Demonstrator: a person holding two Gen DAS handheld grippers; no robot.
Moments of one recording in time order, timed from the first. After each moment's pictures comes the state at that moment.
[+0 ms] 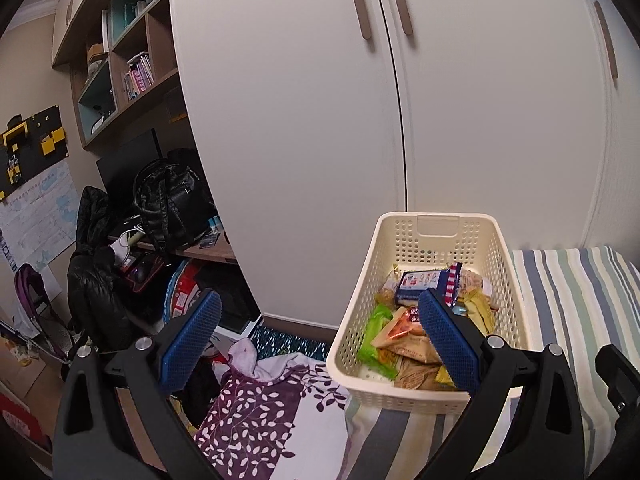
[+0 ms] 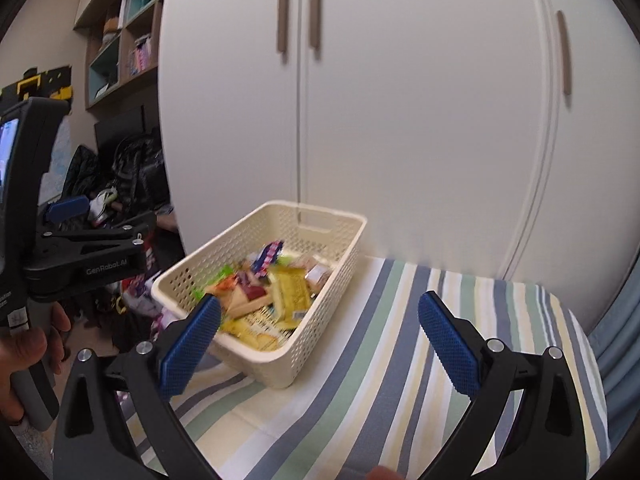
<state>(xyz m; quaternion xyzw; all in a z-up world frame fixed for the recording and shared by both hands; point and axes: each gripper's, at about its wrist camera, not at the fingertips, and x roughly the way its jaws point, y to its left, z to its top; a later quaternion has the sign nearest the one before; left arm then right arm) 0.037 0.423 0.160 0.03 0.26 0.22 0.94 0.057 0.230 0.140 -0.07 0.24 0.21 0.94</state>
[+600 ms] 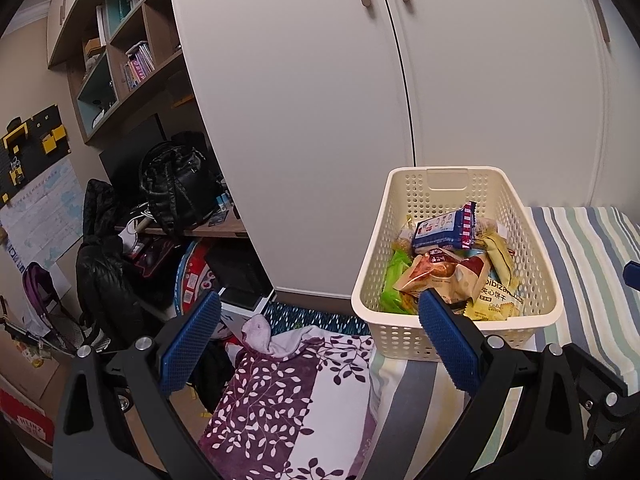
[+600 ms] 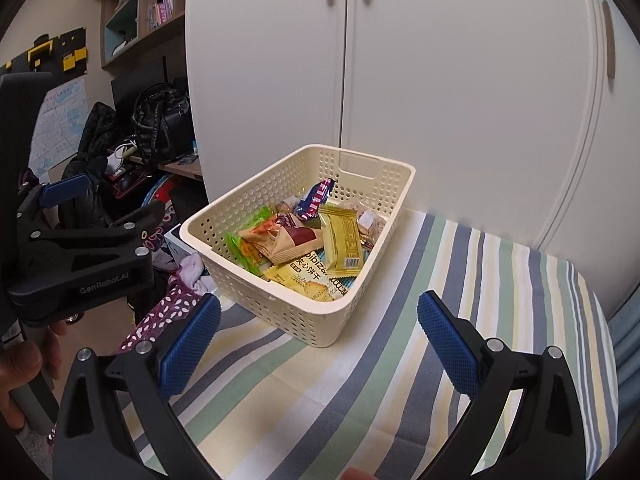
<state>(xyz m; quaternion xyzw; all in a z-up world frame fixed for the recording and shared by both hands) 0.013 0.427 0.130 0.05 0.30 0.23 0.93 0.052 0.270 0.107 -0.10 0.31 0.24 0.91</state>
